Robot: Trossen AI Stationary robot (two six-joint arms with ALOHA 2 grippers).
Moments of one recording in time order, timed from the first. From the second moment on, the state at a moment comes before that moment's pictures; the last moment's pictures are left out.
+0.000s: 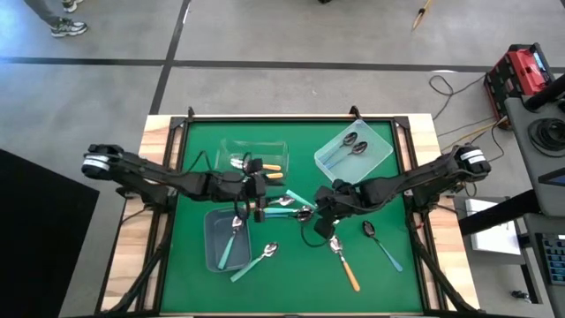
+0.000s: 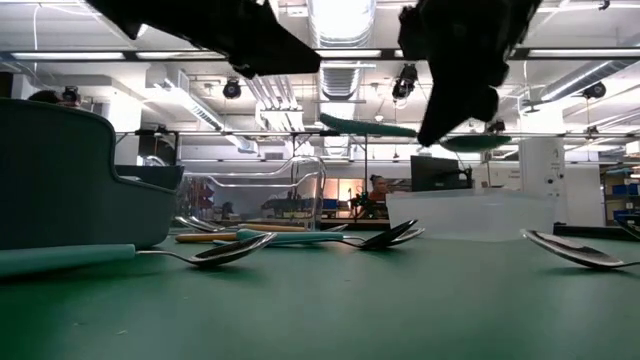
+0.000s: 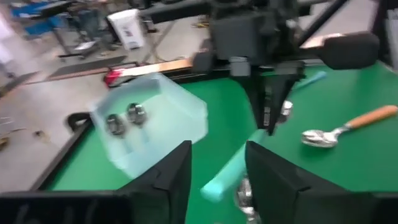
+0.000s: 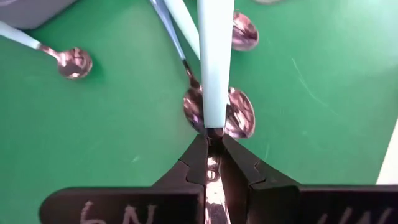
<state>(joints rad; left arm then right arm) -0.13 1.40 0.77 0.34 -0.25 0.13 0.23 1.52 1.07 -0.57 0.20 0.65</state>
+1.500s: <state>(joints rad) -0.14 1.70 1.03 0.06 -0.19 0.21 0.23 1.78 1.47 -0.91 0.26 0.38</state>
